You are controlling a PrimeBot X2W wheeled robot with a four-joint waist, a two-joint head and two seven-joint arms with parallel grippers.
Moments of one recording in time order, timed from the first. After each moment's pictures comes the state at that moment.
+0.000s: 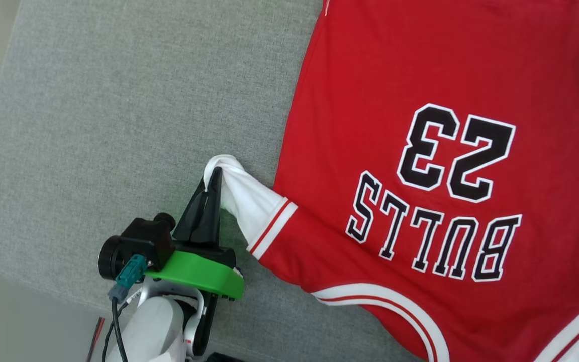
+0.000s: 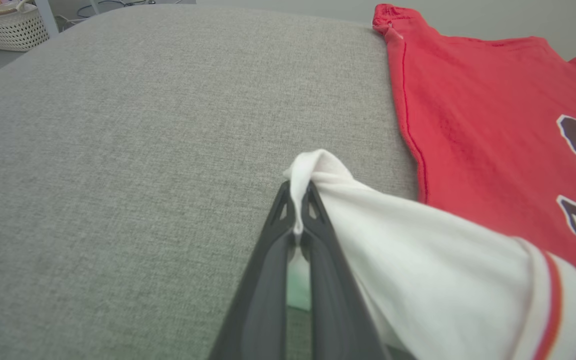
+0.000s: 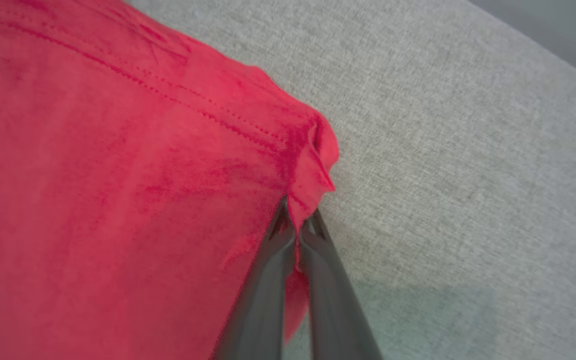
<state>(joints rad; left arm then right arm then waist) -0.21 0.18 -0.33 0.06 -0.37 0.07 -0.26 -1.07 -0.72 0.53 0.49 0.73 0.13 0.88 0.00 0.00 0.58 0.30</state>
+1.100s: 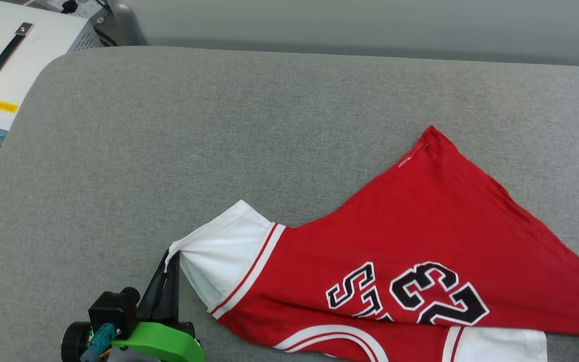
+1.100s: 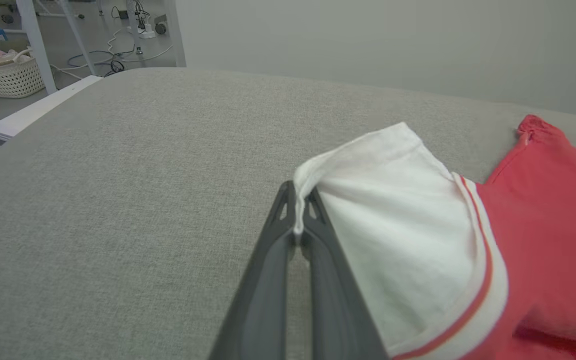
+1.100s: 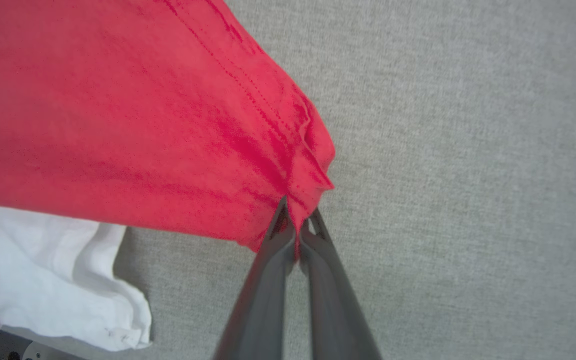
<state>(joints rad) 0.05 0.23 -0.23 0.06 -0.36 0.08 -0.24 0.13 -0.81 0.10 0.14 0.83 0.13 0.42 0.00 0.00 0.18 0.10</state>
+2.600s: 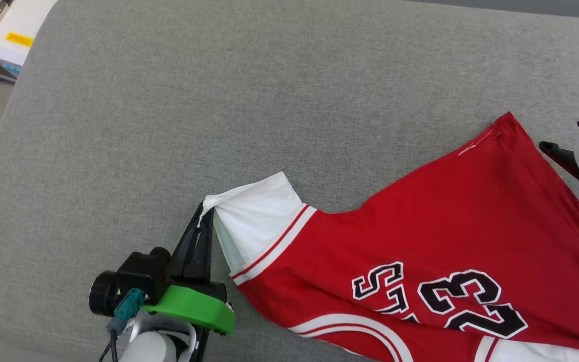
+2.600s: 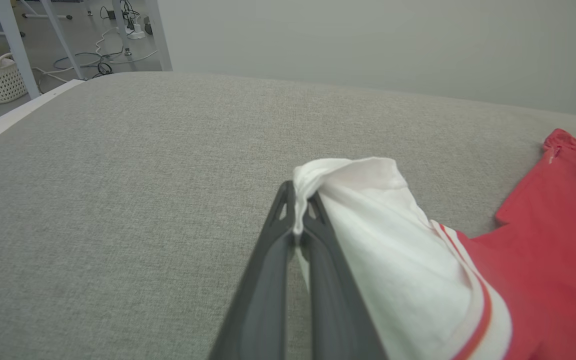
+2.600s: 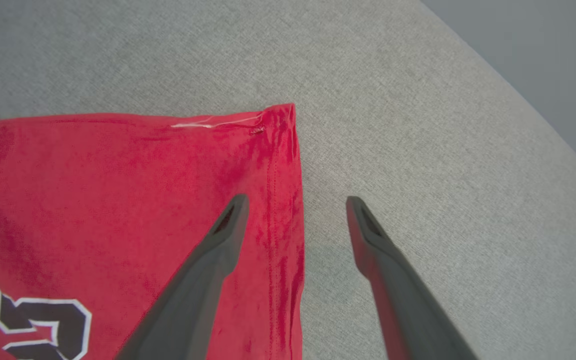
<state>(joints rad) -0.08 0.21 -0.32 0.01 -0.34 0.08 -0.24 -0.66 -0.80 0.44 -0.03 0.70 0.13 0.95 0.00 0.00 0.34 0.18</state>
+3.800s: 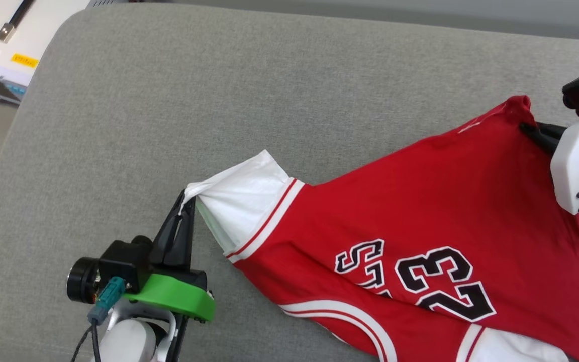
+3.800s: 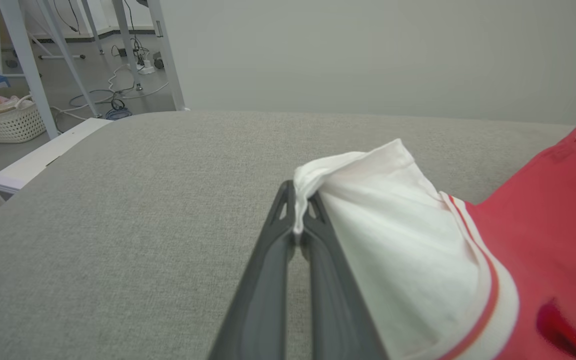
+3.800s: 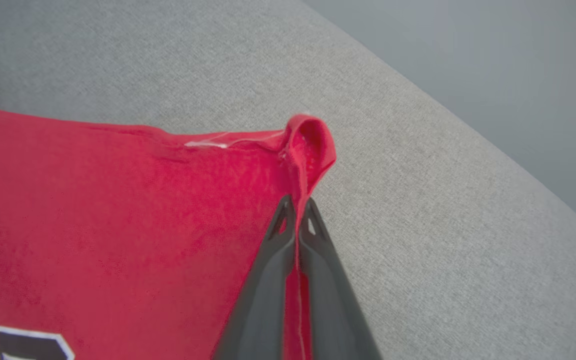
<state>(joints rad) -0.12 0.24 -0.27 0.04 -0.32 0.05 -0.24 -0.78 -0.81 0.77 0.25 0.80 0.13 0.38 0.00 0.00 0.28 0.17</state>
